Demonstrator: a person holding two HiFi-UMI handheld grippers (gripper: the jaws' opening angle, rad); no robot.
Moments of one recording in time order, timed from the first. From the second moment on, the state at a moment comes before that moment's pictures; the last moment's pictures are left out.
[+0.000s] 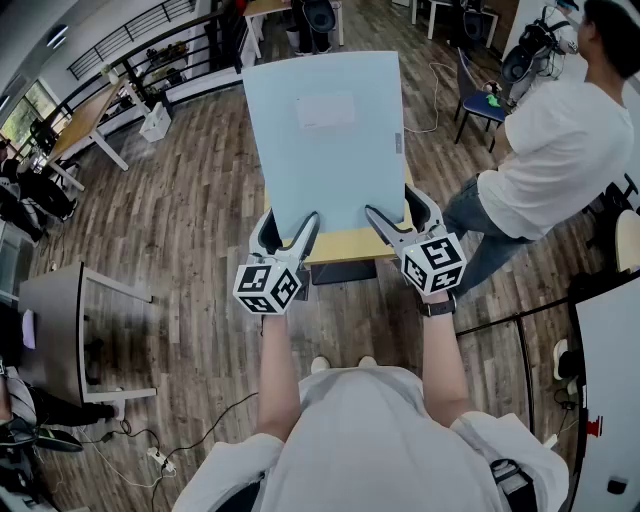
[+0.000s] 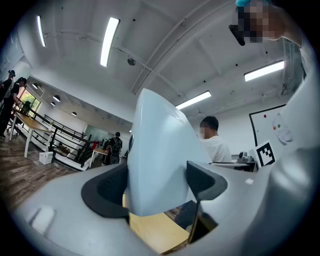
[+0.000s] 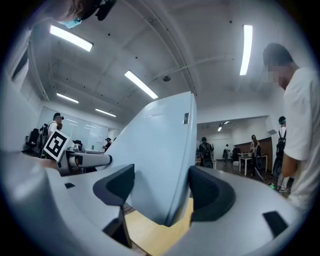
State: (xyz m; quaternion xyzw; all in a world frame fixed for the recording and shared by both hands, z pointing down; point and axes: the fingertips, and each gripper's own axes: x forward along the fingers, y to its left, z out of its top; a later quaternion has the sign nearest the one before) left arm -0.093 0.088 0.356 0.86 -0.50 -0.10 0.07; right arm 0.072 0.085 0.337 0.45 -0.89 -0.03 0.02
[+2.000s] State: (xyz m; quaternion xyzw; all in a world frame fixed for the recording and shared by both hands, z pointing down) left arm -0.114 -0.225 0.441 0.85 -0.50 -0.10 0.14; right arm 0.057 -0.228 0.423 0.46 -0.88 0.06 0.02
